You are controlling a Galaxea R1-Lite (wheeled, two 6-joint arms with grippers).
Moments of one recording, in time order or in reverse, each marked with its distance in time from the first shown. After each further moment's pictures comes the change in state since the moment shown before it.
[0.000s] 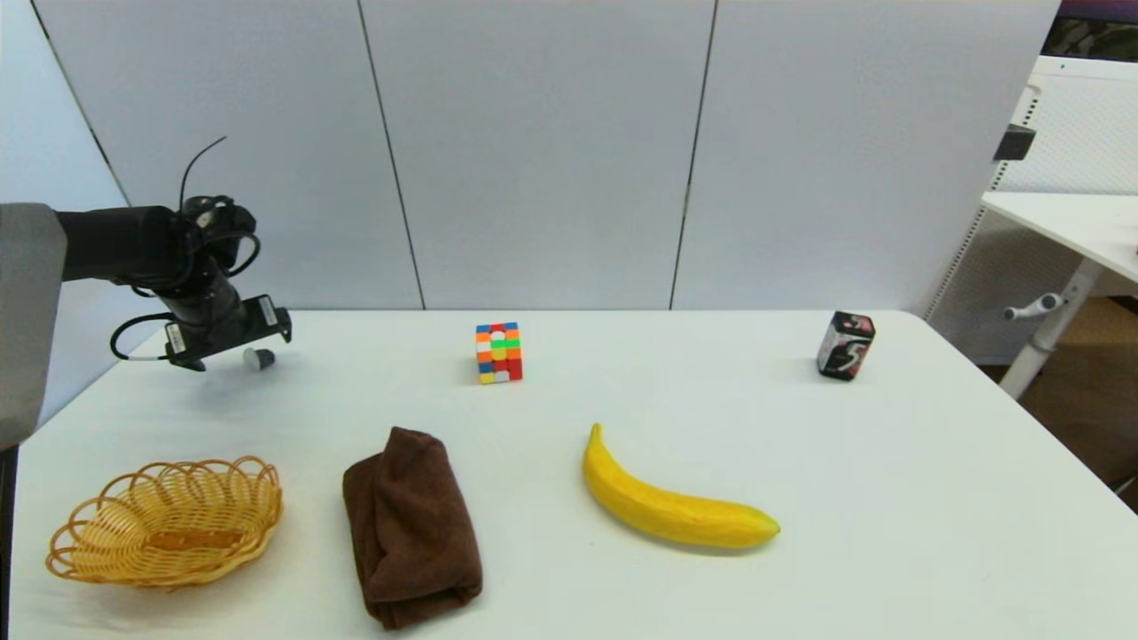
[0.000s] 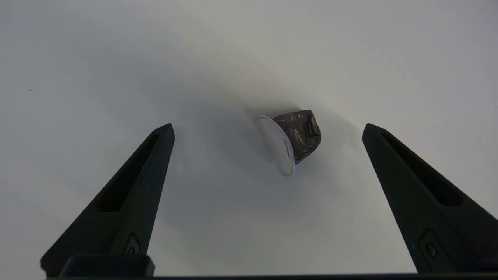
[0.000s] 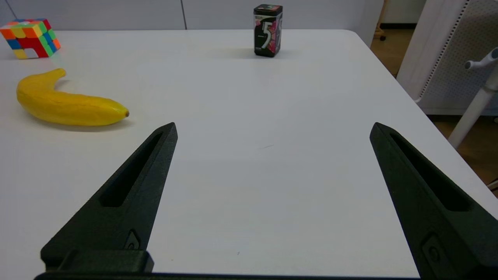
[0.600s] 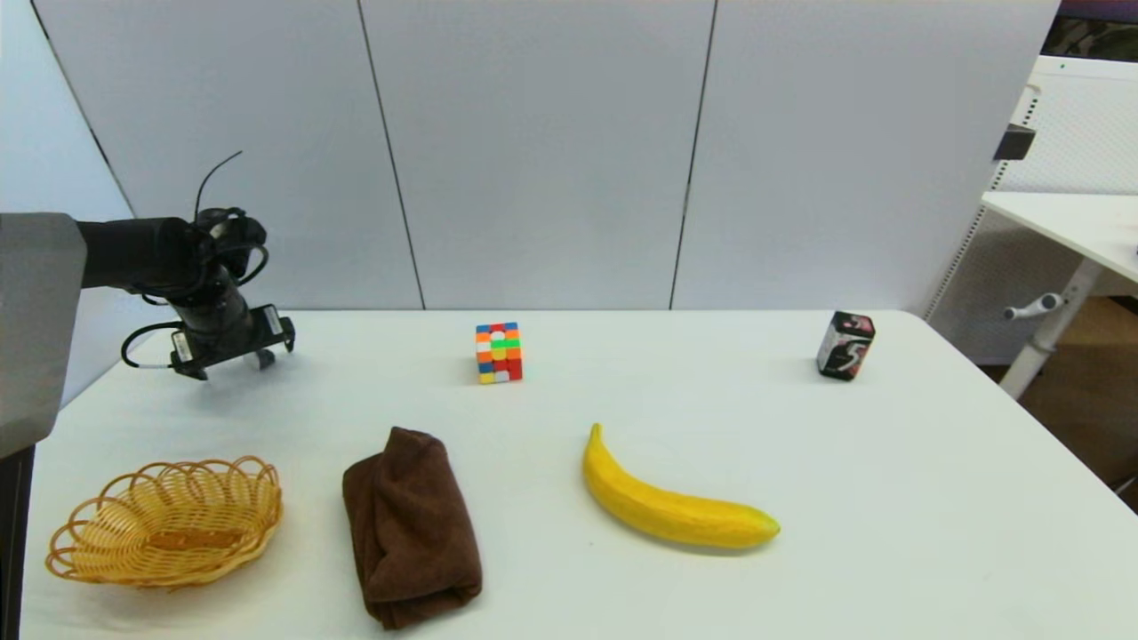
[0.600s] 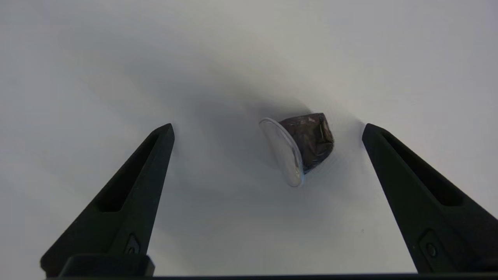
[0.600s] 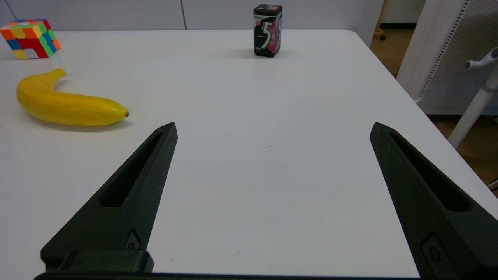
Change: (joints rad) left arm -0.003 0.032 0.000 -0.002 0.039 -0.019; right arm 0.000 0.000 0.000 0.000 0.000 0.000
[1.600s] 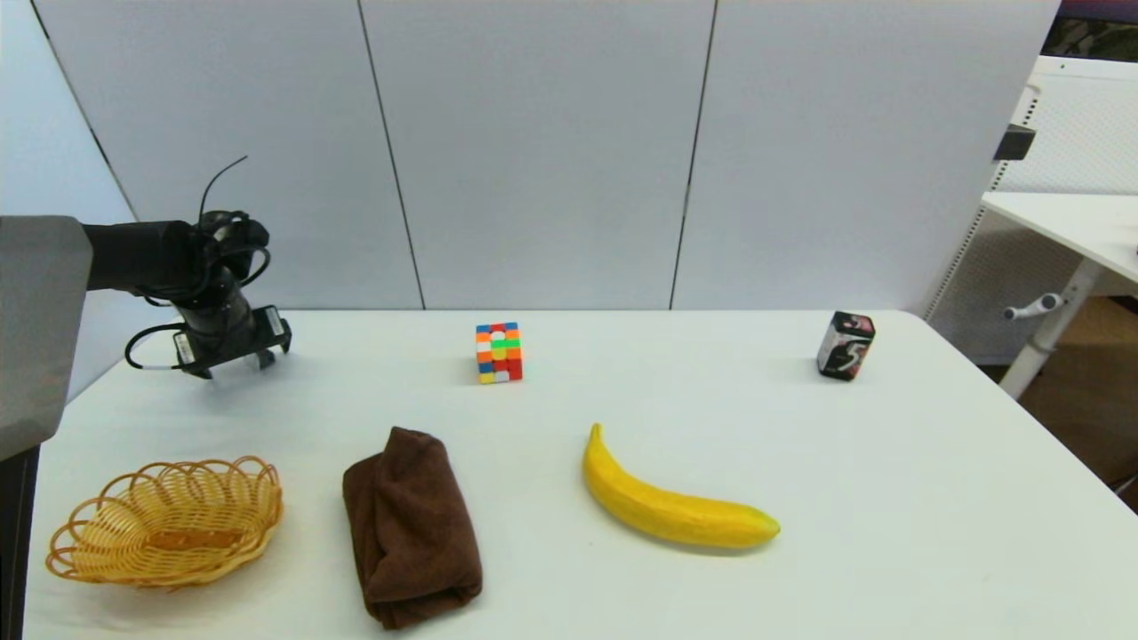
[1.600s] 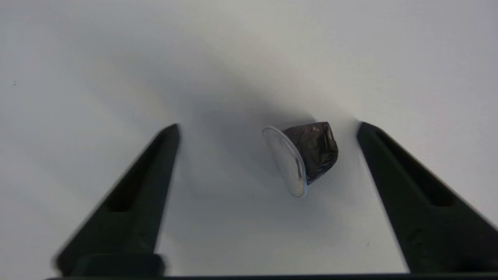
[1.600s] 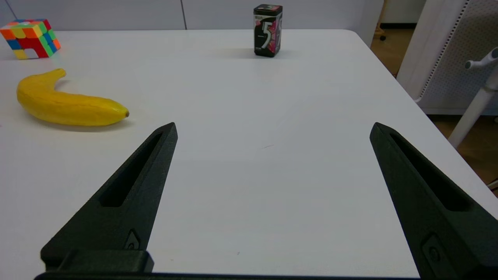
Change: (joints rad) left arm -0.002 0.009 0.000 -0.014 0.011 -0.008; right arm 0.000 0.000 0.000 0.000 0.000 0.000
